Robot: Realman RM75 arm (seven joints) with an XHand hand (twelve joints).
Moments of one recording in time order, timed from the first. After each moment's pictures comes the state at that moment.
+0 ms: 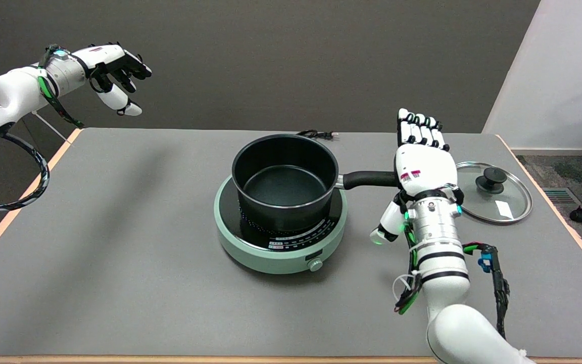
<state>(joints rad) -0.17 -1.25 -1.96 1.84 1.52 0.92 -1.25</state>
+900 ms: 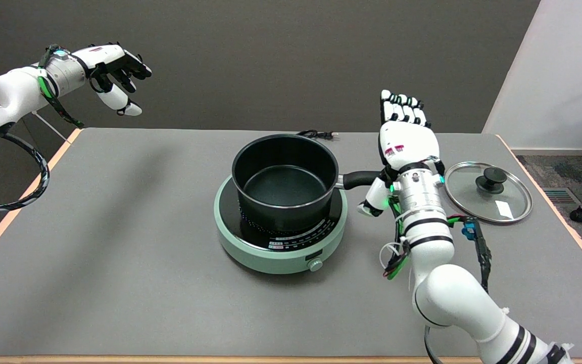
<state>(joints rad) 0.00 -1.23 -1.98 1.81 1.70 0.85 -1.37</state>
